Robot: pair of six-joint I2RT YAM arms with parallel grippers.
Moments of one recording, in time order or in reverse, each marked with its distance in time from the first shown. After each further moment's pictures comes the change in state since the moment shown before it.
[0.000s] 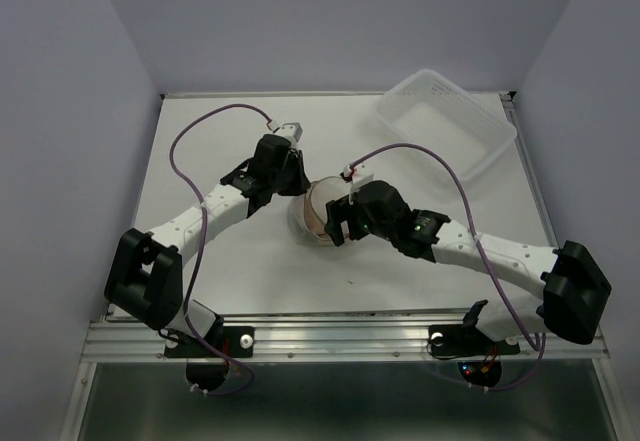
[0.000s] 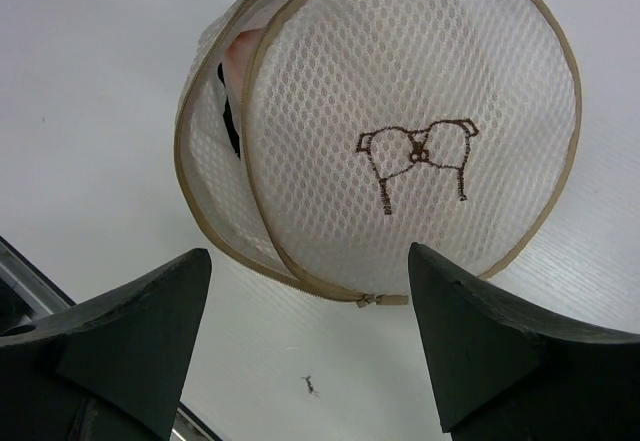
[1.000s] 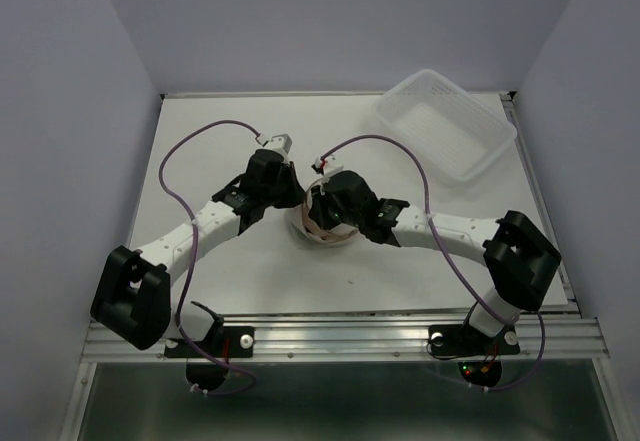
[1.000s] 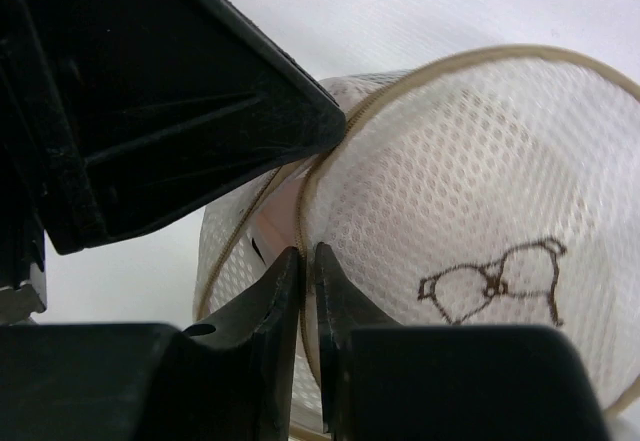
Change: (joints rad) left arm -0.007 -0.116 -0.148 0.057 -0.016 -0.101; right arm 0.000 0.304 0.155 0.174 -0.064 0.023
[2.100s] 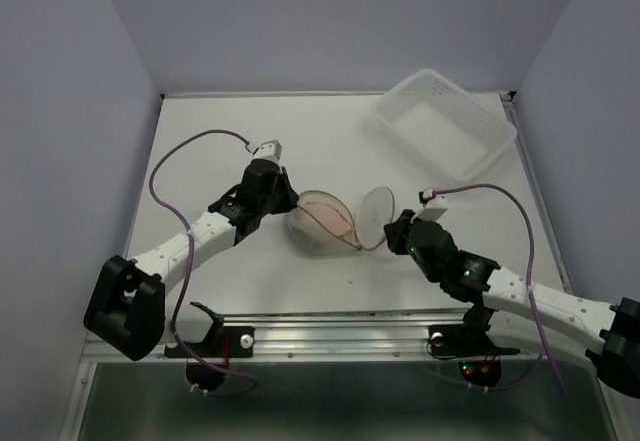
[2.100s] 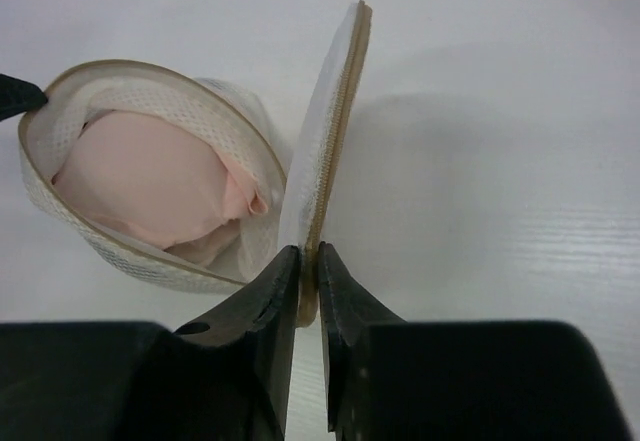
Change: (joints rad) left arm 0.000 -0.056 -0.096 0.058 -0.107 -0.043; right arm -0.001 -0.721 -0.571 -0.027 0.461 0.278
